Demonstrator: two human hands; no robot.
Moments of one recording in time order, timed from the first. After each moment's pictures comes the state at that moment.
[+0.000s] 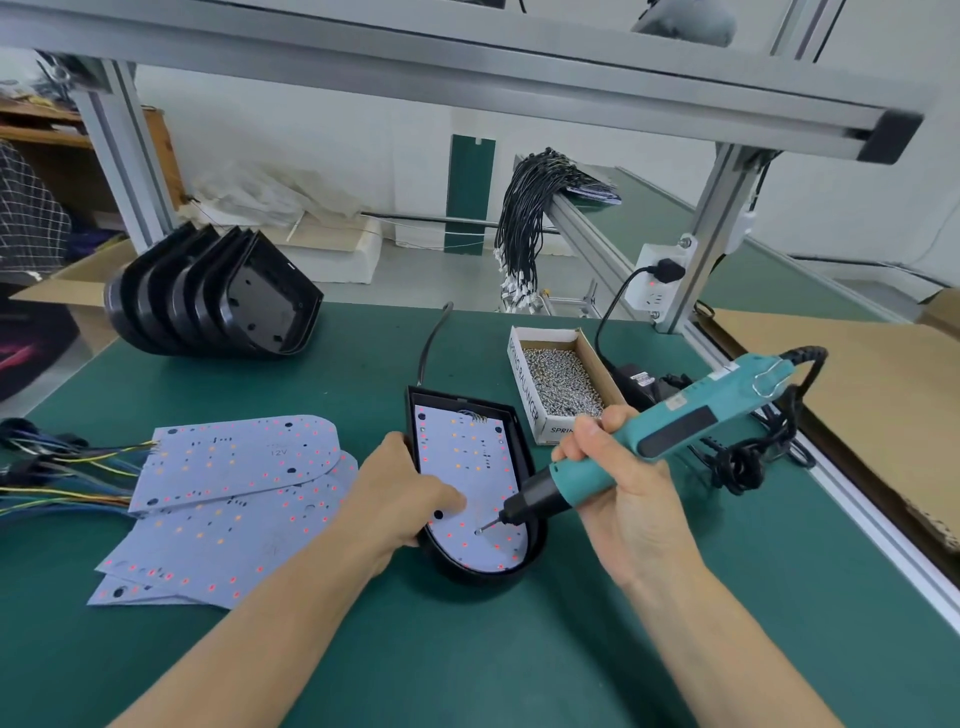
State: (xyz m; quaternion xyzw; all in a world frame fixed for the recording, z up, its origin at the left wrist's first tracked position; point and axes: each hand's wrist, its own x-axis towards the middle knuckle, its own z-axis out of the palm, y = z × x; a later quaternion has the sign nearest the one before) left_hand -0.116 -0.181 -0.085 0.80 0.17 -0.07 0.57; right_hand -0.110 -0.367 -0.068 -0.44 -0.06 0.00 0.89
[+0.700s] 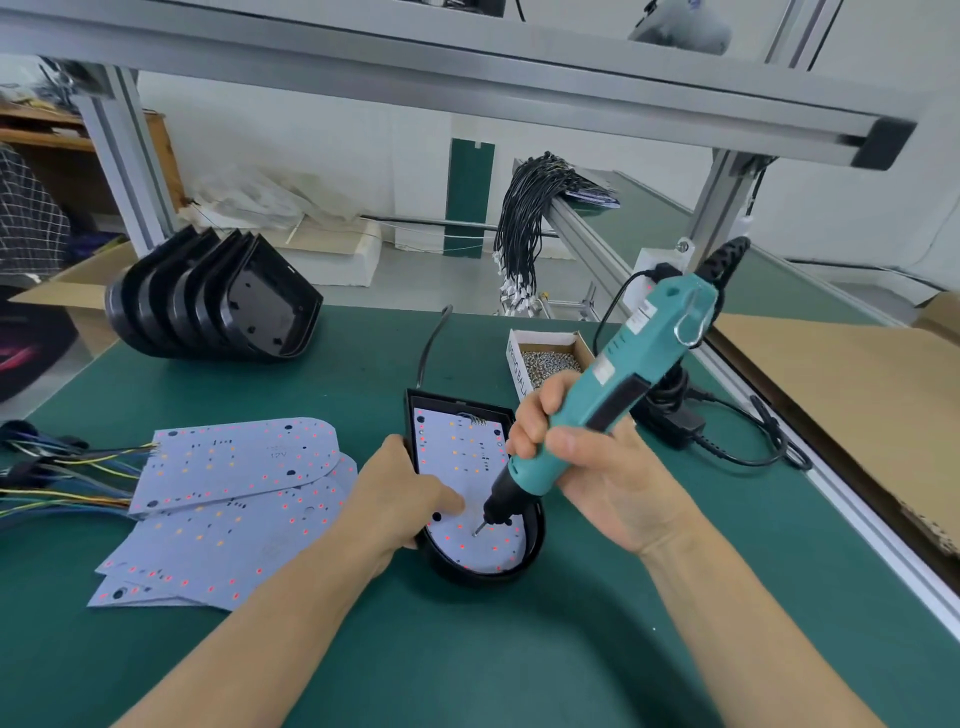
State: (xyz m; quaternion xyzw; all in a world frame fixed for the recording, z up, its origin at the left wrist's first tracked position) left_hand -0.114 -0.182 -0.086 0.79 0.17 -0.07 0.58; right_hand -0.096 -0.368 -0.043 -0.51 -0.29 0.17 0.79
